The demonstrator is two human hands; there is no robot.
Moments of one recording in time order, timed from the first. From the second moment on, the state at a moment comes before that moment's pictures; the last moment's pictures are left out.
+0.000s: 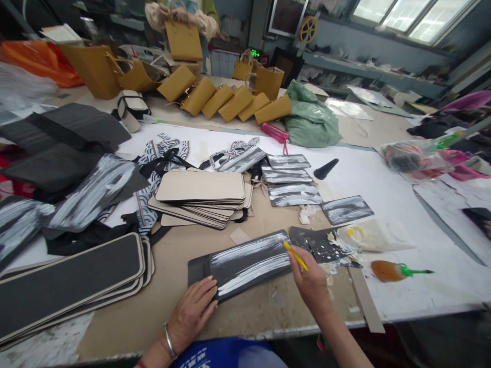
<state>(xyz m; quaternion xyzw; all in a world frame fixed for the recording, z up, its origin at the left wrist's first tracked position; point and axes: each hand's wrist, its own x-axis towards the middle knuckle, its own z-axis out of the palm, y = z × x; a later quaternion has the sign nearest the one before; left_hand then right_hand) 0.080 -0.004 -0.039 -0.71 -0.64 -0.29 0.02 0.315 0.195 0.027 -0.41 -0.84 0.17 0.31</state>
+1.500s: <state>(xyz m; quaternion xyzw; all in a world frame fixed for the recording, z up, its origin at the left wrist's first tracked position) 0.077 -0.007 -0.052 -0.69 -0.63 -0.36 0.02 0.326 0.181 0.011 -0.69 -0.61 0.25 0.31</state>
